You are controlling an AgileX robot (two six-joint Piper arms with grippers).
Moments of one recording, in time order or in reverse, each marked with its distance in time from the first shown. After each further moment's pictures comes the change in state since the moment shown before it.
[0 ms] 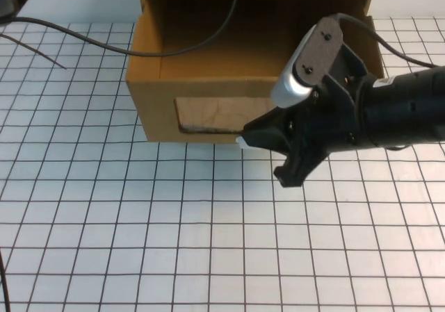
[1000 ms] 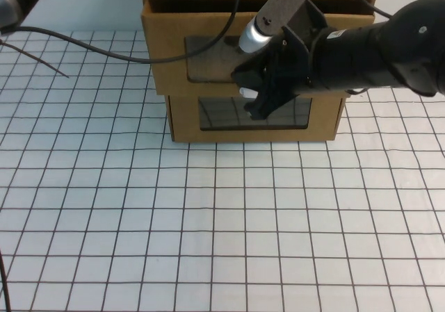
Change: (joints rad) right arm -0.039 0.288 -0.314 -0.088 -0.138 0.019; left arm 0.002 0.002 0.000 -0.033 -0.003 0.000
